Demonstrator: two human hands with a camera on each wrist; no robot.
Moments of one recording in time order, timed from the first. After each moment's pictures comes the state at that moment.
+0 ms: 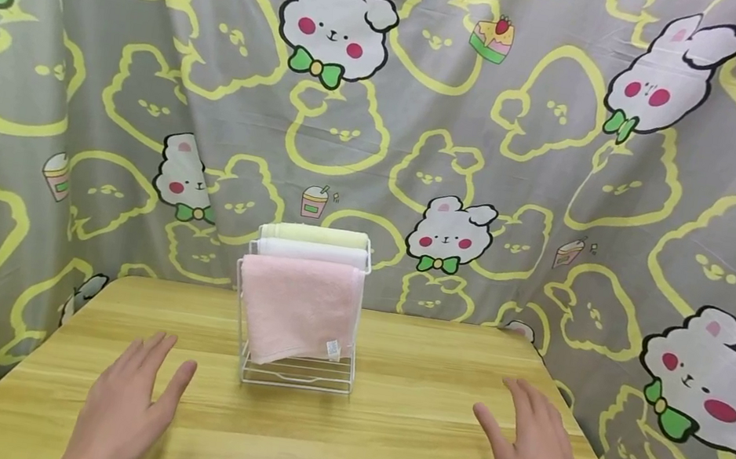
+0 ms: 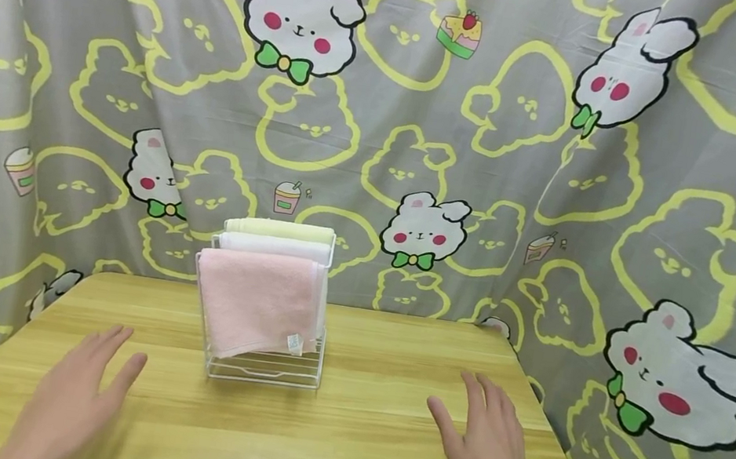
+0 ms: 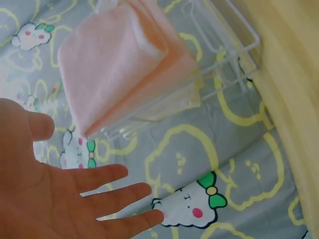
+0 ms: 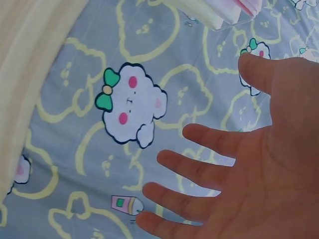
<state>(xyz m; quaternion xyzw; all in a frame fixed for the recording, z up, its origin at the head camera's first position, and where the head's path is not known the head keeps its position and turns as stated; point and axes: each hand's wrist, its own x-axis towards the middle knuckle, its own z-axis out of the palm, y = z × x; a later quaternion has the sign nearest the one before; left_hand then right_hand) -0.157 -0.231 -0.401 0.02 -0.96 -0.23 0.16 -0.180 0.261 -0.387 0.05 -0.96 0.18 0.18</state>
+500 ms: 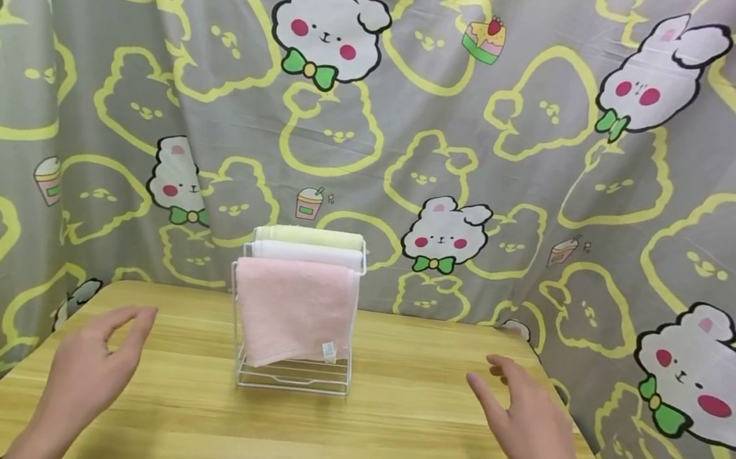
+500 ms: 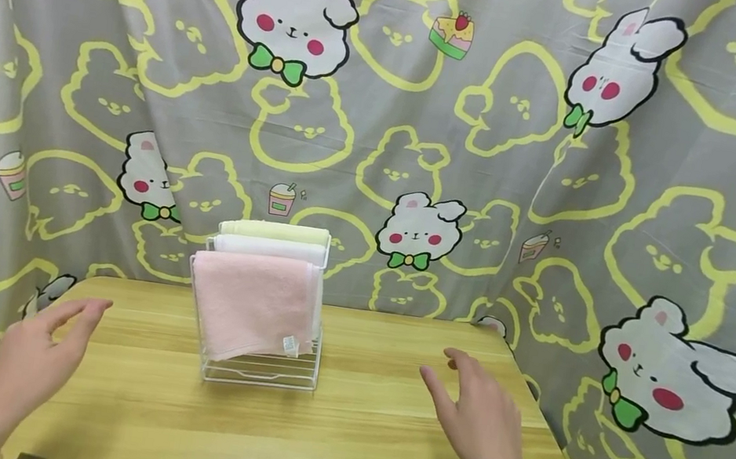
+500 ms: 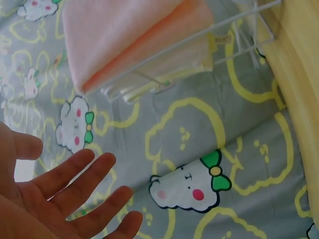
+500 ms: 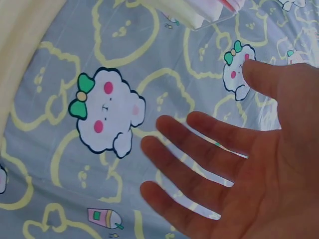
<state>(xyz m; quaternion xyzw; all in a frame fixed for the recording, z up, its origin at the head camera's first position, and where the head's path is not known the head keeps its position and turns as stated) -0.175 -0.261 -0.361 0.07 -0.90 -0.37 0.21 -0.194 0.248 -0.351 0.06 -0.96 0.19 0.21</state>
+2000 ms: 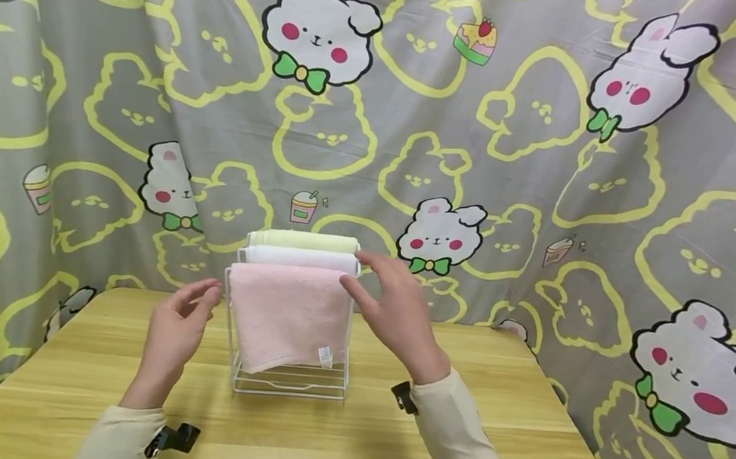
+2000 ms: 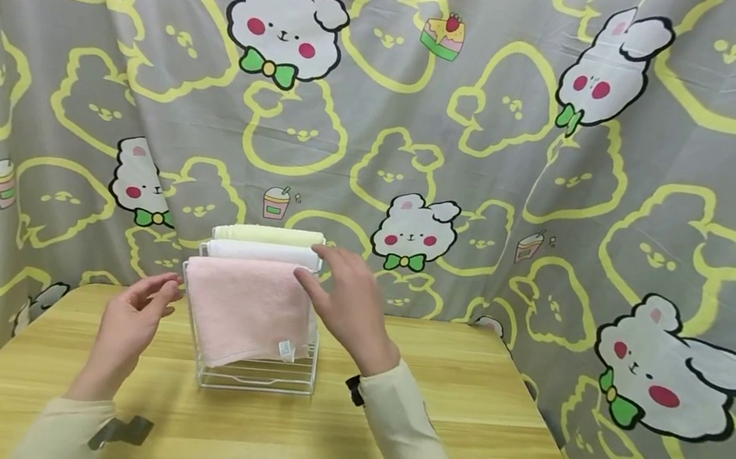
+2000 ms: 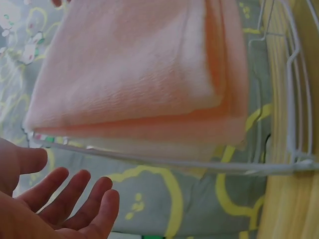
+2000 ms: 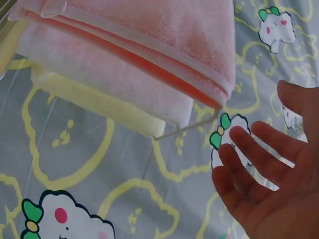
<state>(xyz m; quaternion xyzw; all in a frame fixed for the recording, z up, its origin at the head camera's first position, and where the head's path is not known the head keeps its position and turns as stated) -0.258 -0.202 -0.371 0.06 -0.77 -0.59 0.23 -0.289 0.098 -0.297 0.28 -0.86 0.29 0.31</state>
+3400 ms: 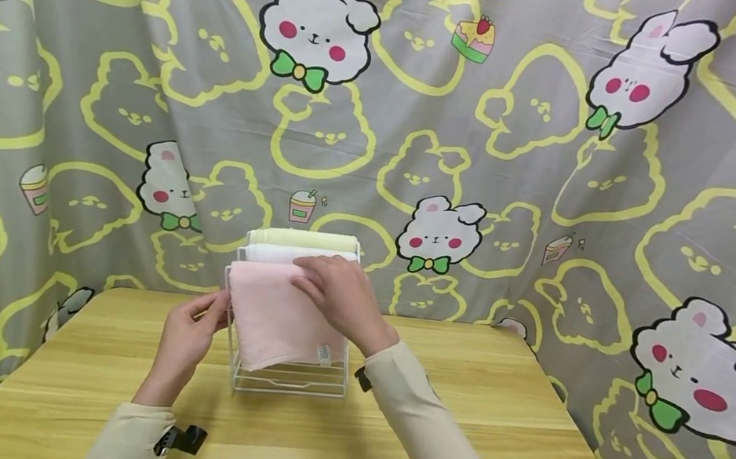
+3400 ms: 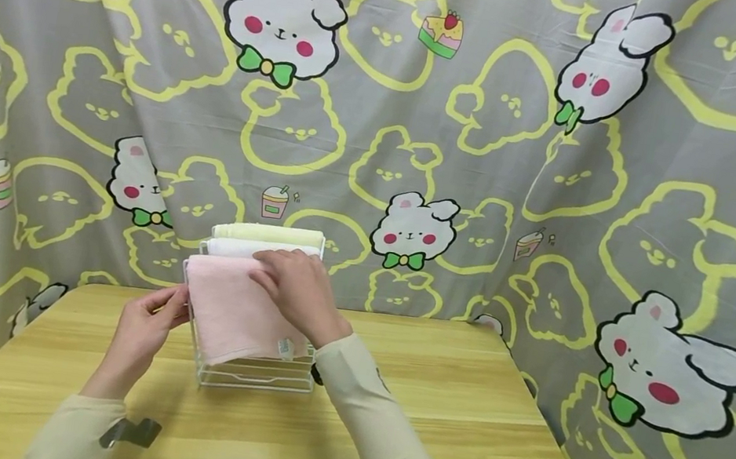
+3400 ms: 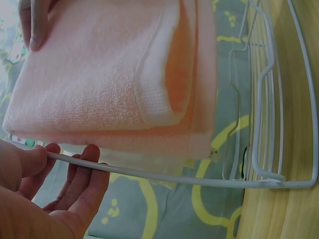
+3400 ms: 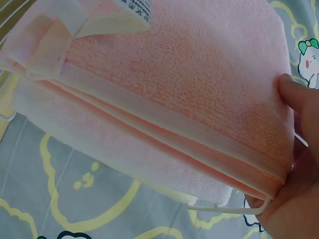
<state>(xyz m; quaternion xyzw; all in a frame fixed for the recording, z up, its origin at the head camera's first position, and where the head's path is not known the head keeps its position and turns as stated) -0.274 -0.195 -0.386 0.04 -0.72 -0.66 0.19 -0.324 0.037 -0.306 0.37 -0.87 0.17 0.28</state>
